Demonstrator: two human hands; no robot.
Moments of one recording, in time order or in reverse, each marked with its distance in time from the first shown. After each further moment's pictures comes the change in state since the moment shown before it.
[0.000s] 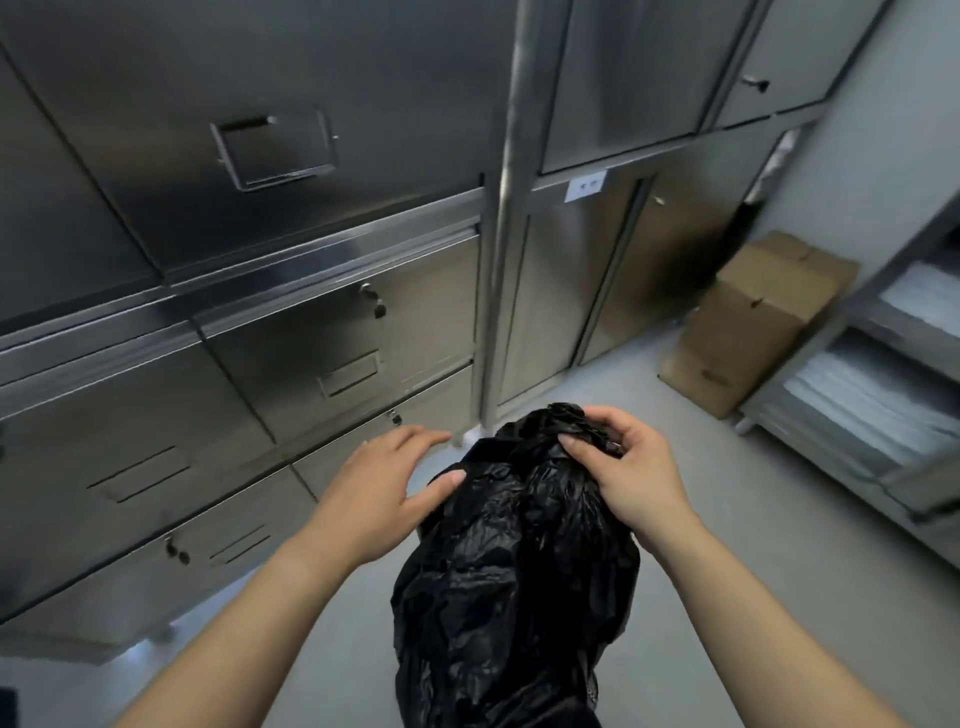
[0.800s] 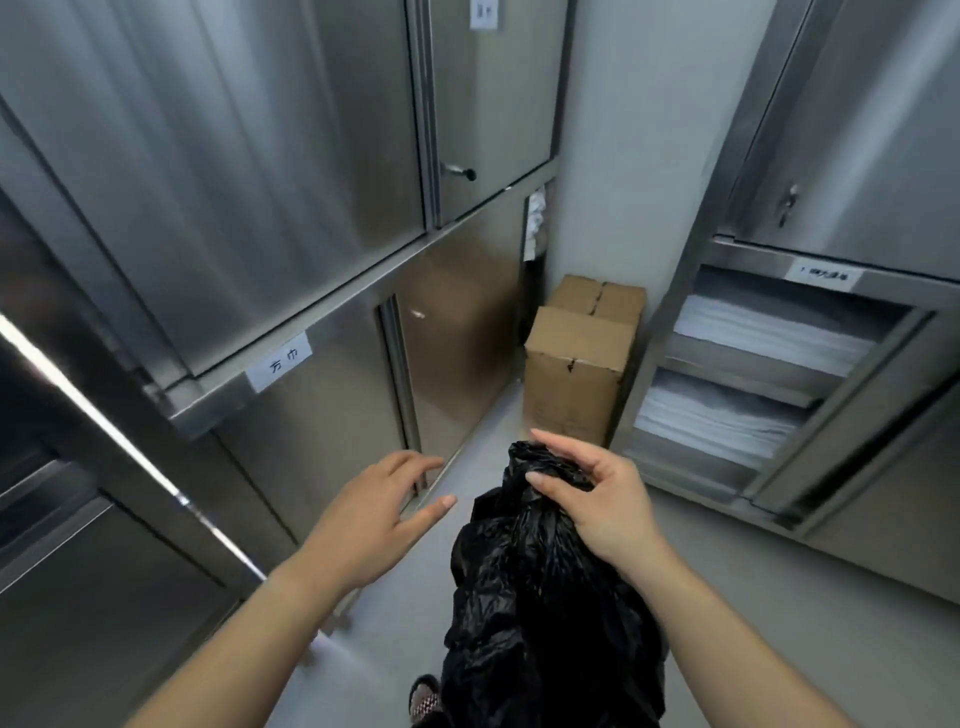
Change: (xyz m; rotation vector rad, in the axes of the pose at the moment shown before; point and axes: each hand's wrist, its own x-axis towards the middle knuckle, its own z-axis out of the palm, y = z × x) left_hand 0.453 0.222 0.096 0.079 -0.145 0.431; right_hand 0.294 0.029 -0.304 -0.038 0.295 -0.098
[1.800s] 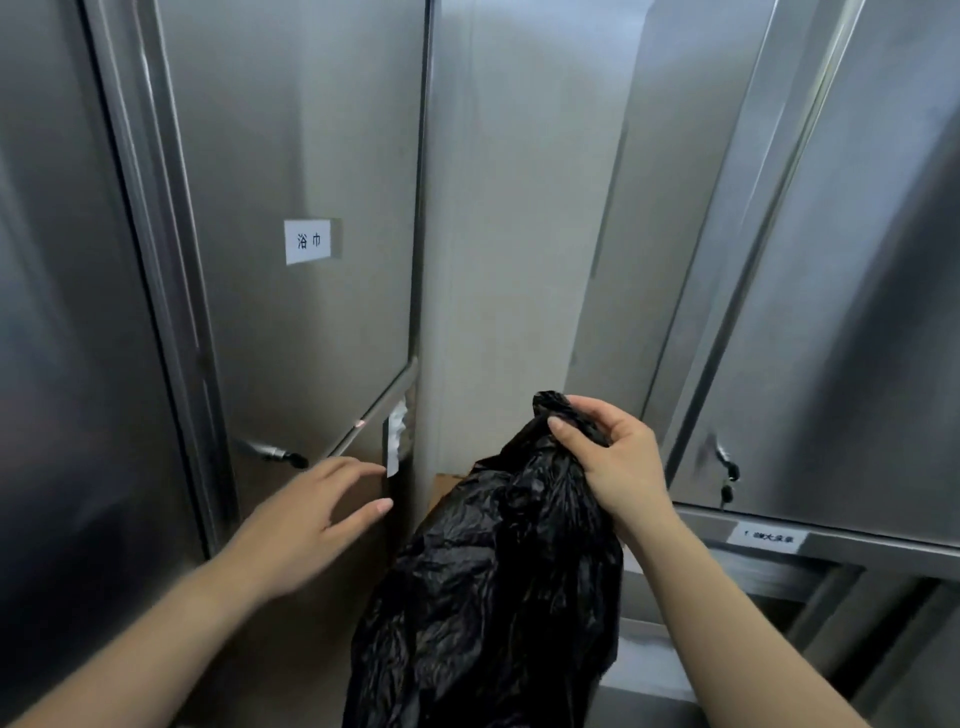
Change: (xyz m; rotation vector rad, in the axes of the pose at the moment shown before) left_hand 0.539 -0.053 -0.113 -0.083 0.149 0.389; right_hand 0.473 -0.071 -0.156 -0.042 0.579 -0.233
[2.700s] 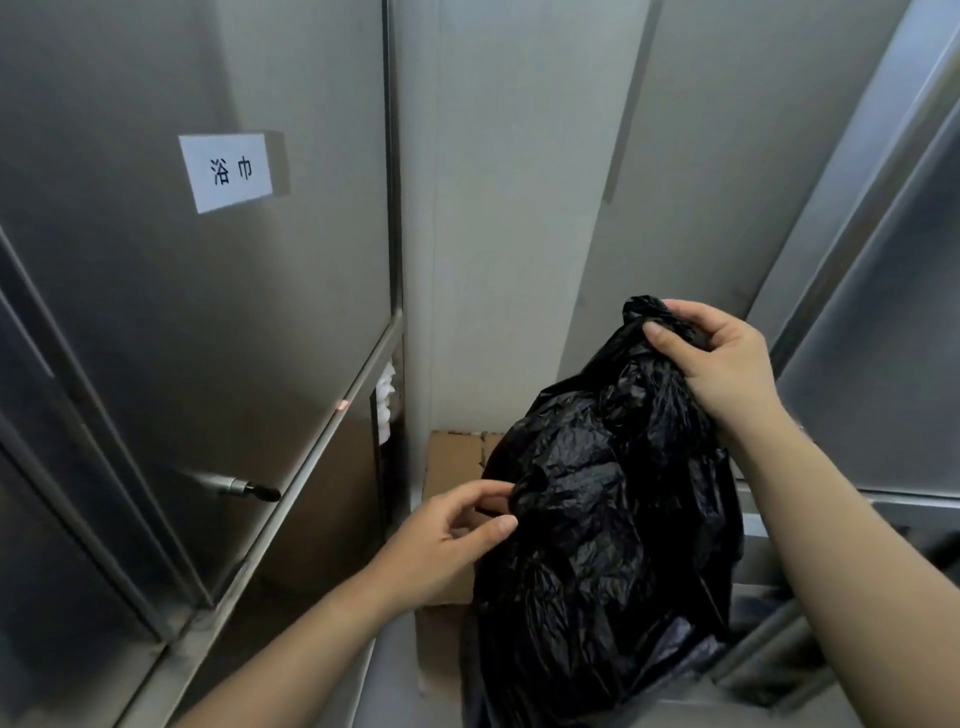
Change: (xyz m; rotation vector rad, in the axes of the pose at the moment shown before) left_hand 0.093 -0.005 0.100 -0.890 -0.339 -0.031; right_hand 0.128 0.041 -0.019 -0.127 0.098 -0.062
